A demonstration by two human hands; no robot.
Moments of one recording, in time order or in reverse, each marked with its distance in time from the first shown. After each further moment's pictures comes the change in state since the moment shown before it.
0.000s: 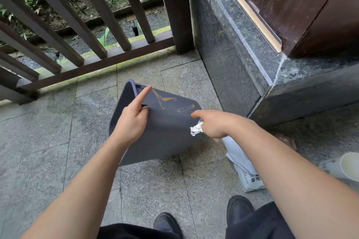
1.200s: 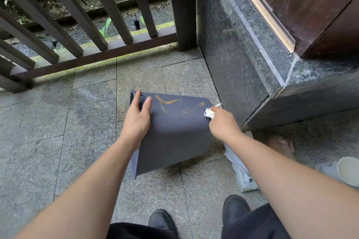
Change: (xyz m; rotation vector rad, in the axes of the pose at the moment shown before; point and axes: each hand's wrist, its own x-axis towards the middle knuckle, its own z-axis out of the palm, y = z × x) left_hand 0.001 -0.025 0.033 -0.412 0.163 -0.292; right_hand 0.040 0.029 0.046 0.294 0.502 0.198
